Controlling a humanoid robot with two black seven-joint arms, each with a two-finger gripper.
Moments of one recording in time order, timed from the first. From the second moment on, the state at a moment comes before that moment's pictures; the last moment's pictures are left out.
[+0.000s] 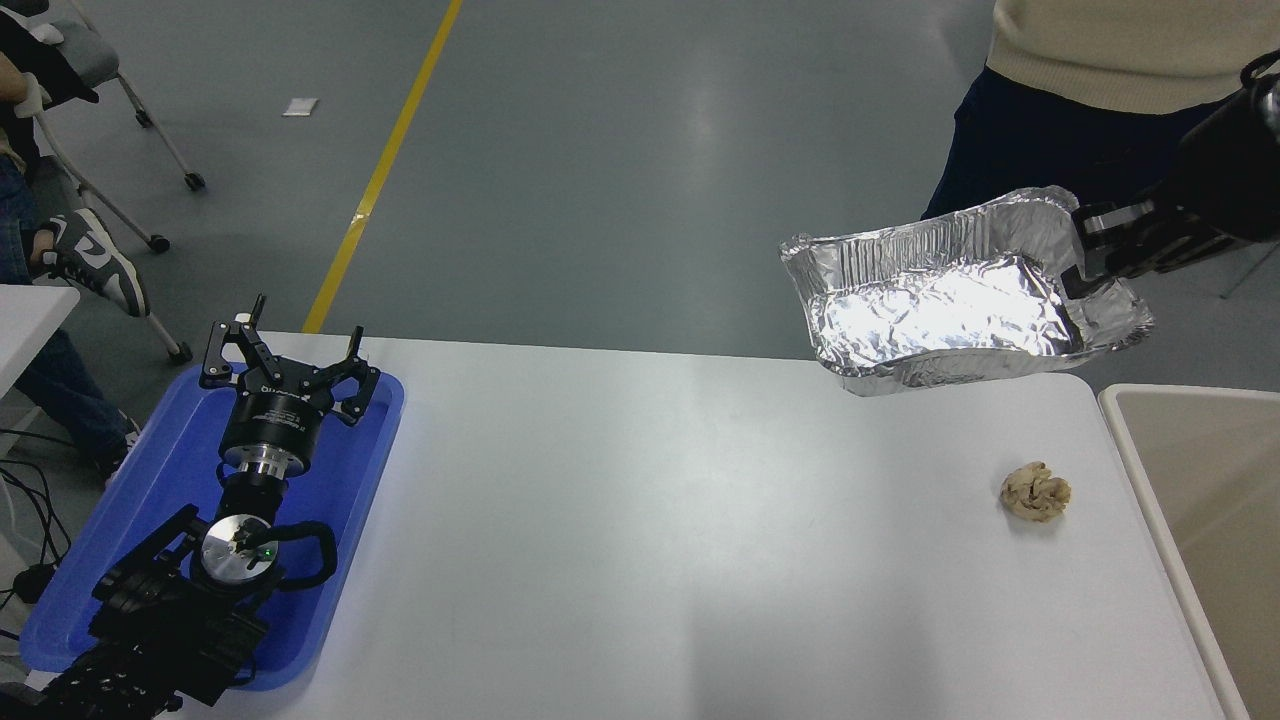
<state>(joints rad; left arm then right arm) -0.55 0.17 -1.10 -0.44 -0.08 -0.64 -0.34 2.38 -0.59 -1.32 1.31 -0.60 0.78 0.26</state>
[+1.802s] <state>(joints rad) -0.55 0.17 -1.10 -0.44 -0.08 -0.64 -0.35 0.89 -0.79 -1.20 0.05 -0.70 0.33 0.45</state>
